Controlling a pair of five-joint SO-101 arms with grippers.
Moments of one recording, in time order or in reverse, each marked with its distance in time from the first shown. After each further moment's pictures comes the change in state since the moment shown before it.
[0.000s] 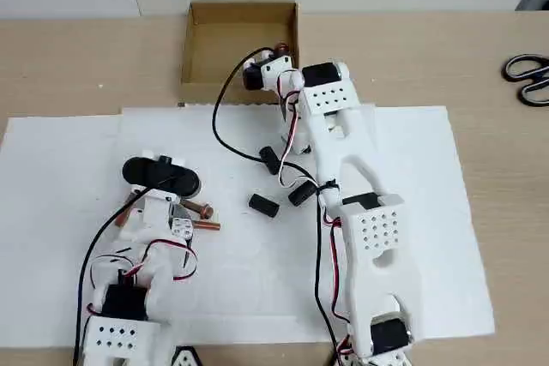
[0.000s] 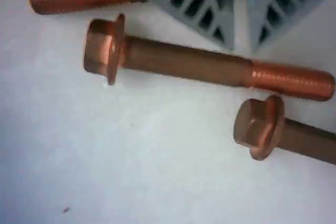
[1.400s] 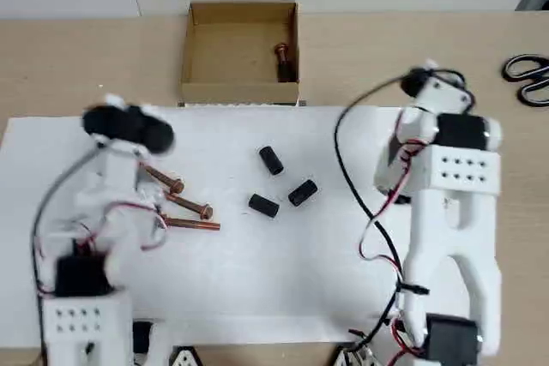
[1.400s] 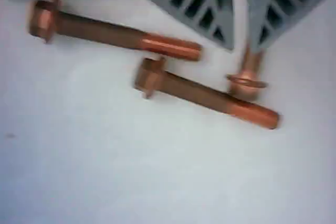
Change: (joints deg) left arm -8.6 23.5 -43.3 21.4 -7.5; right arm 24.3 -64.8 57.8 5.4 -36.5
